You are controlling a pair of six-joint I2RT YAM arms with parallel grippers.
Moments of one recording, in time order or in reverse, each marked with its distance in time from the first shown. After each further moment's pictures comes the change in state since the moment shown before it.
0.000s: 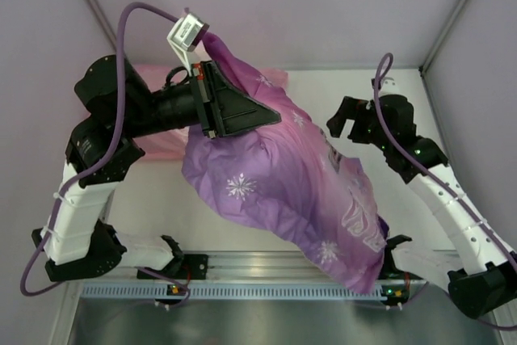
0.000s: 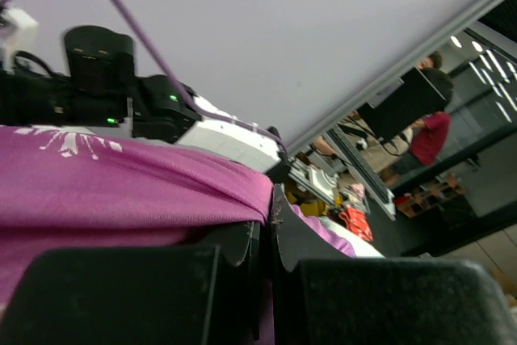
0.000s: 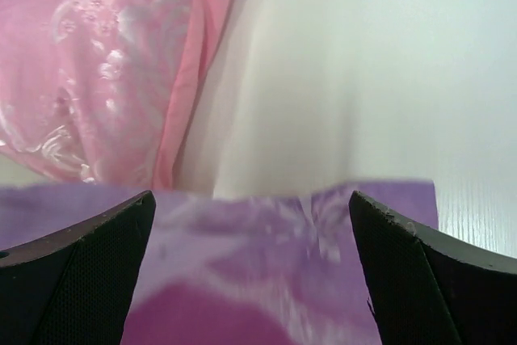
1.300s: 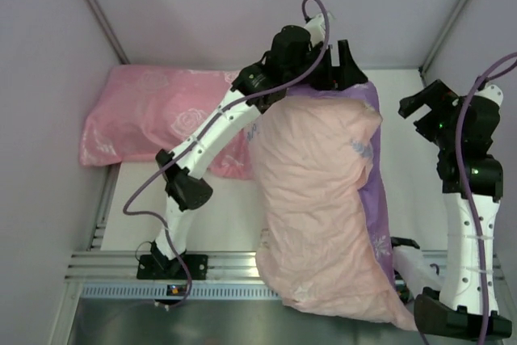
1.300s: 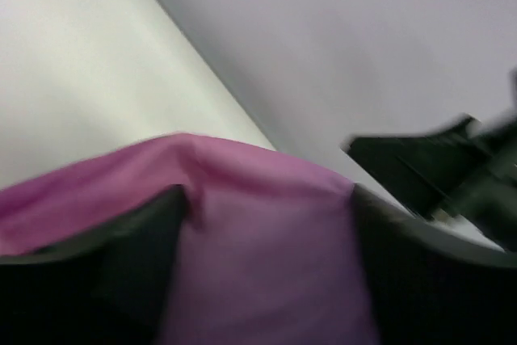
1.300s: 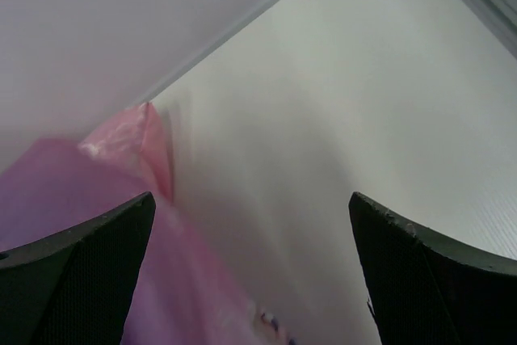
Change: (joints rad) left arm 0.049 0.755 0.328 0.020 -0.237 0.222; right arm -0.534 -0.123 0.173 -0.190 -0.018 0.136
